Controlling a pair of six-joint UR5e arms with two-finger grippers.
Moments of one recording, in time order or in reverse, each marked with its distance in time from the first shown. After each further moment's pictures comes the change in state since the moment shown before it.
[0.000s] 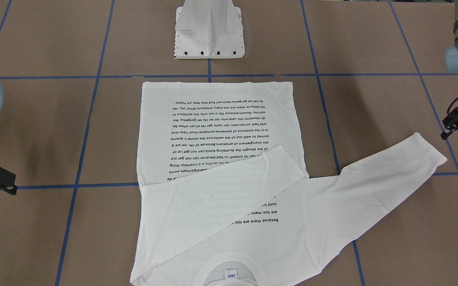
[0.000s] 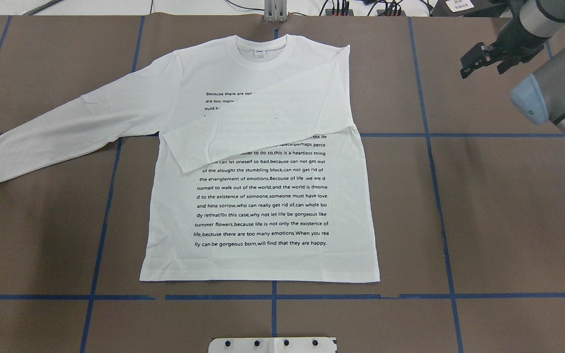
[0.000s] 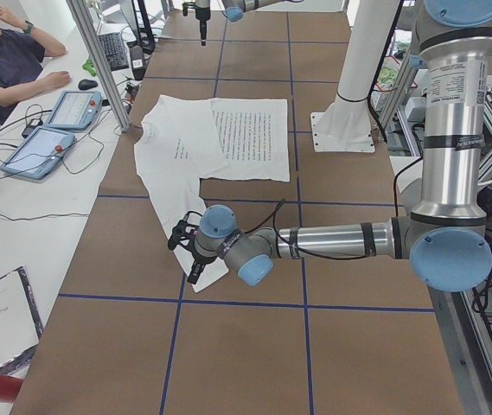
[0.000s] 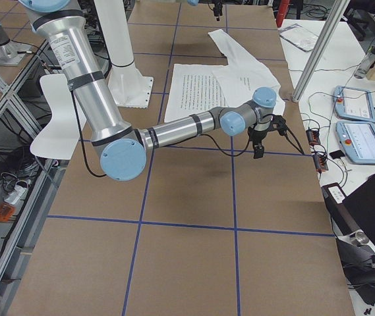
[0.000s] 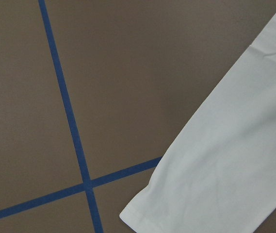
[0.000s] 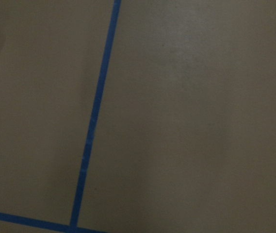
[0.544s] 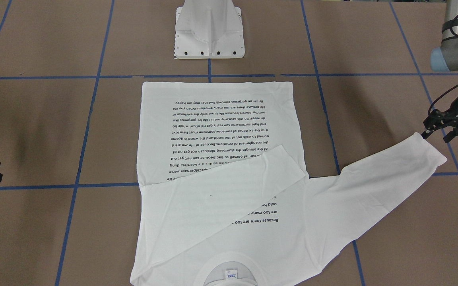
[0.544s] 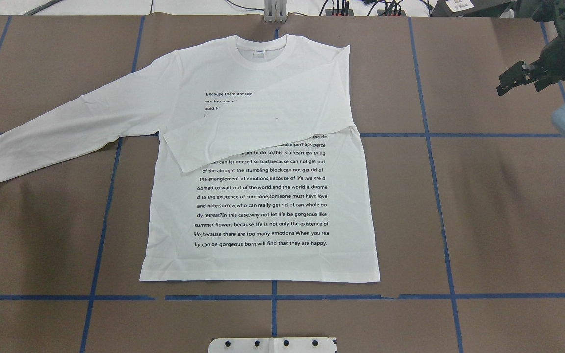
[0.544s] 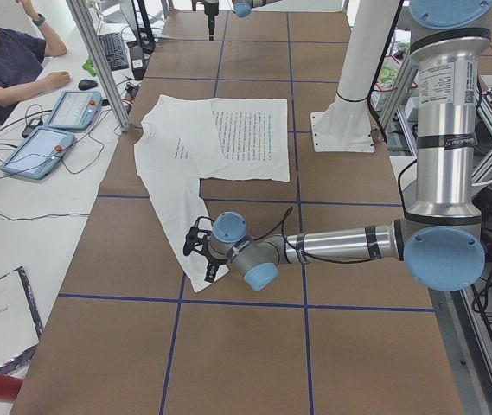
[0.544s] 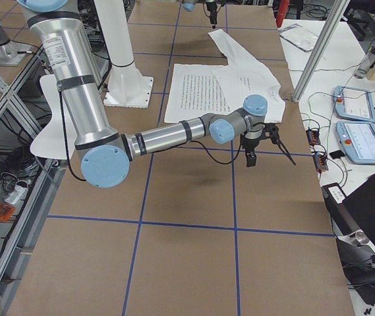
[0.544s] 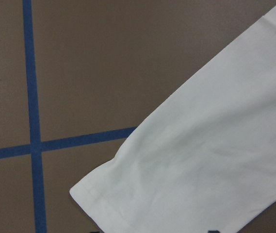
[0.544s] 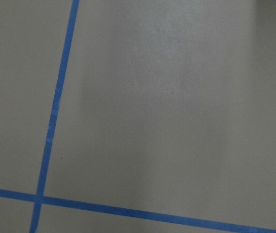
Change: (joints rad) left arm 0.106 0.023 0.021 -0.070 0.035 -0.130; right arm 0.013 -0.085 0.062 0.006 -0.007 -0.008
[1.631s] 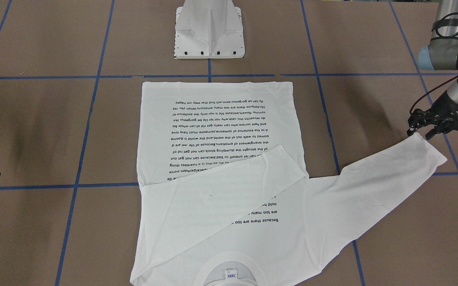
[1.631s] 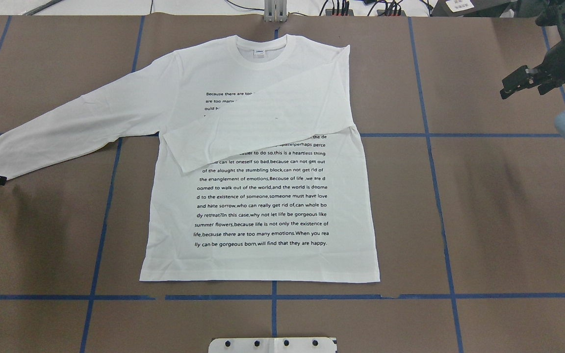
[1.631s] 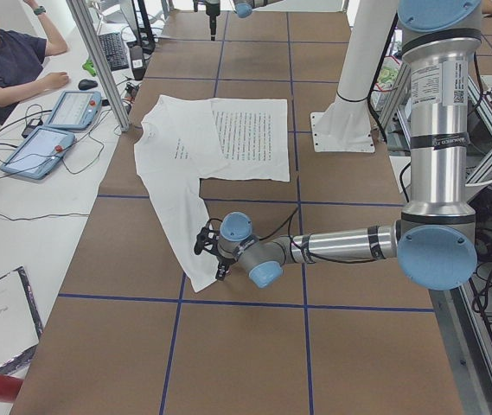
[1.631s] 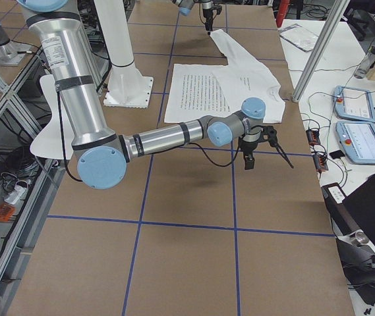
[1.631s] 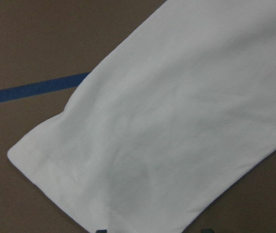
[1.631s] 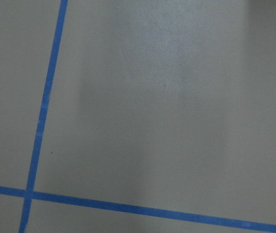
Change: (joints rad) left arm 0.084 0.017 0.005 -0.001 0.039 0.002; right arm -0.001 -0.013 0.001 0.004 -0.004 -0.002
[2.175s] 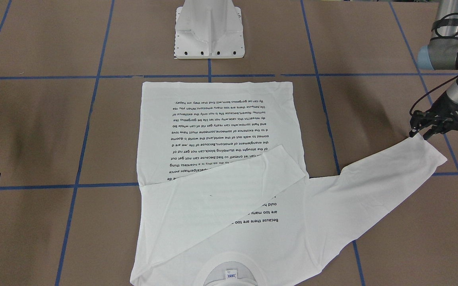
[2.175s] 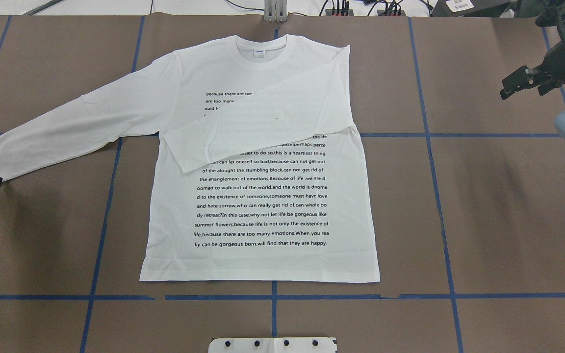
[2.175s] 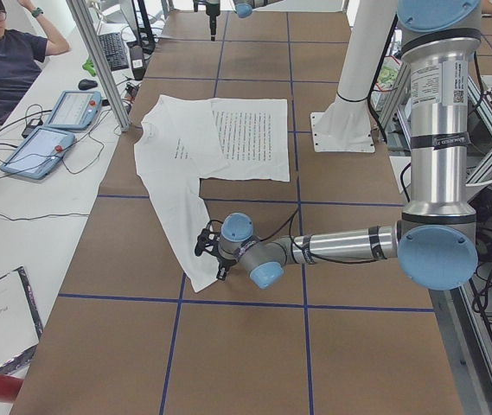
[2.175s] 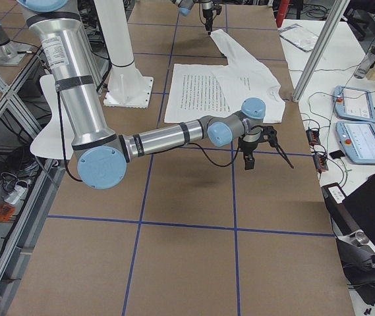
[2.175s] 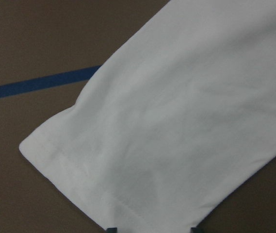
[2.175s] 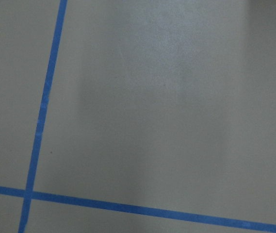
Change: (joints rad) left arm 0.004 0.002 0.001 0.001 0.009 -0.001; right arm 0.000 0.000 -0.001 0.000 0.000 0.000
